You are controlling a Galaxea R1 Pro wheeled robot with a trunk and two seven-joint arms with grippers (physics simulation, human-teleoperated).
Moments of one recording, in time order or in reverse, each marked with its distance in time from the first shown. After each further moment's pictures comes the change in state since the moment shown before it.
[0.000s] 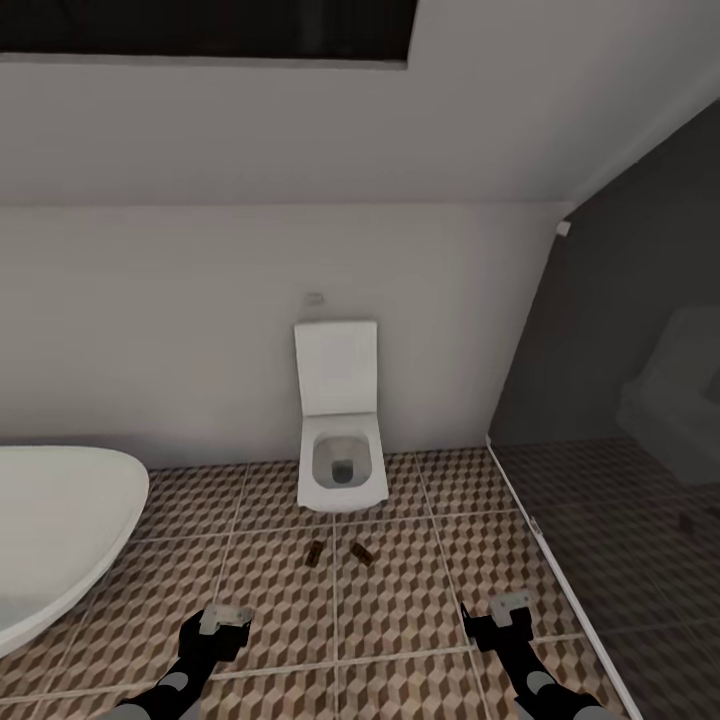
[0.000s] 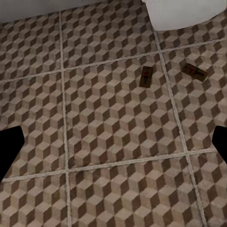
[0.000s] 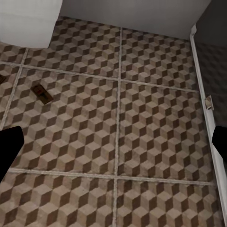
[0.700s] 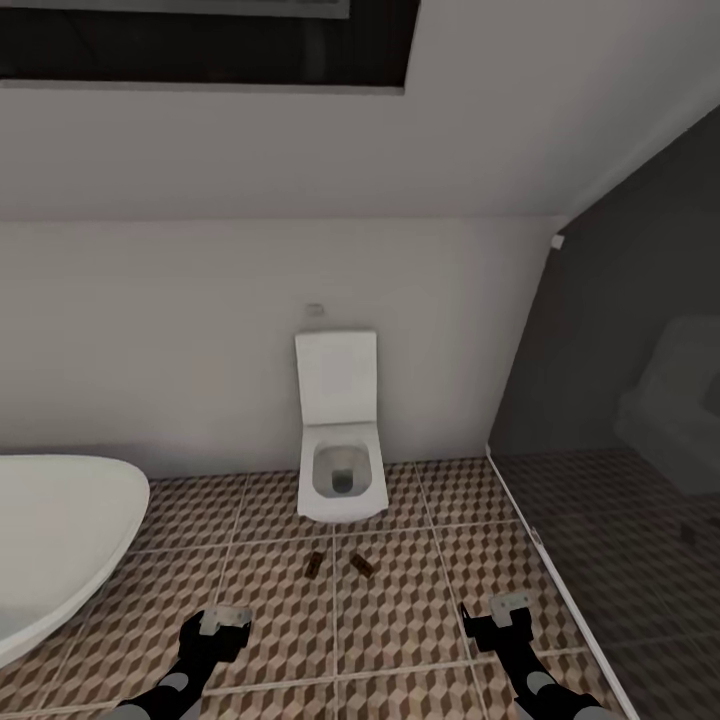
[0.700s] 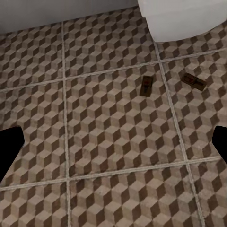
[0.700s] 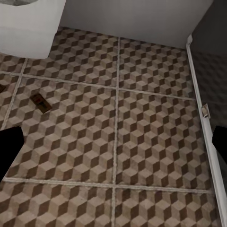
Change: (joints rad) left arm 0.001 -0.001 0.000 0.000 0.000 0.000 0.000; right arm 0.001 0.000 0.000 0.000 0.000 0.001 0.000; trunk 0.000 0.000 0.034
